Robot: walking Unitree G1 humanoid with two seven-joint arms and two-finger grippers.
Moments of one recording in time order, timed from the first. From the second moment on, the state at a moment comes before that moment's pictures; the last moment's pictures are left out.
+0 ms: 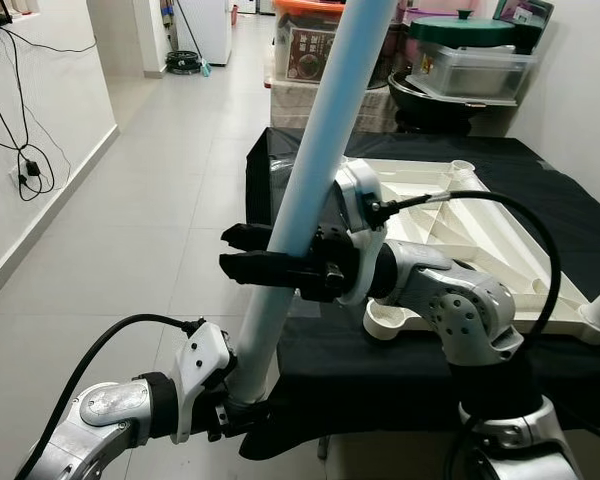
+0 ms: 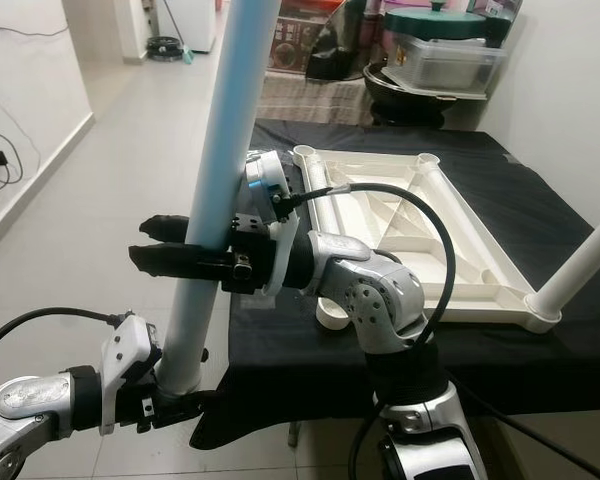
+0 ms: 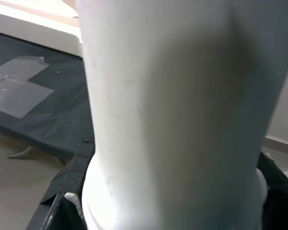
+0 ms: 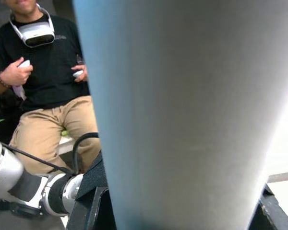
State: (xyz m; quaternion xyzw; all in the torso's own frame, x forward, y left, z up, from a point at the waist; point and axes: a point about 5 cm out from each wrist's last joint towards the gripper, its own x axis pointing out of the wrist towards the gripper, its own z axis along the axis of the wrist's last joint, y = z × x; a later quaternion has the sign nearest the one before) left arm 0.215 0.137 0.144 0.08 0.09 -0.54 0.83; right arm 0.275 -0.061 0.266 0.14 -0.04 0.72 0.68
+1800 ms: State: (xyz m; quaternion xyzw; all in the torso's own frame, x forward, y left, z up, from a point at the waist) left arm 0.237 0.168 0.140 -0.03 0.01 -0.21 0.98; right arm 0.374 -0.231 0.284 -0.03 -0.06 0.26 0.96
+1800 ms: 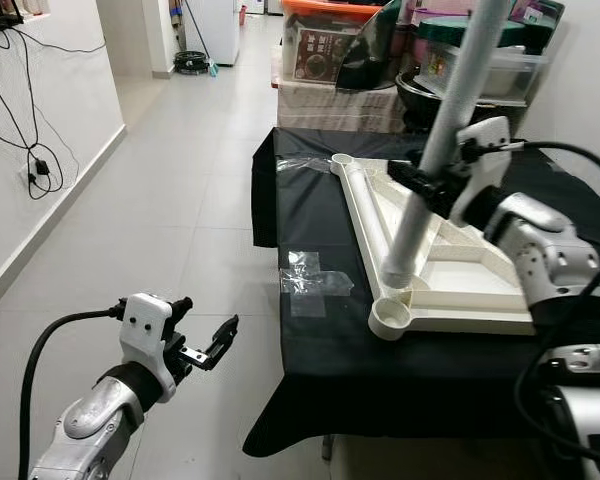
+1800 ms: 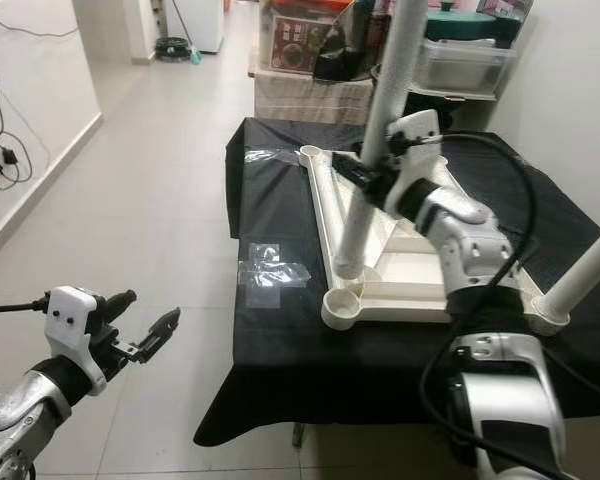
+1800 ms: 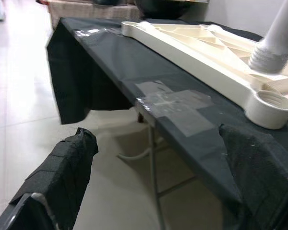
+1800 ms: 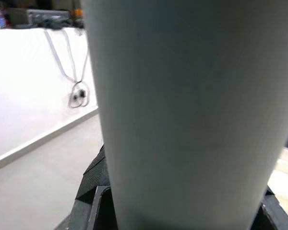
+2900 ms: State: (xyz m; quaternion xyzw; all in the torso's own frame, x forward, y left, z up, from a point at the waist) left arm 0.237 0.168 0.128 -0.02 0.02 -0.18 0.98; right arm 0.362 -0.219 0.254 -0.03 -0.02 0.32 0.95
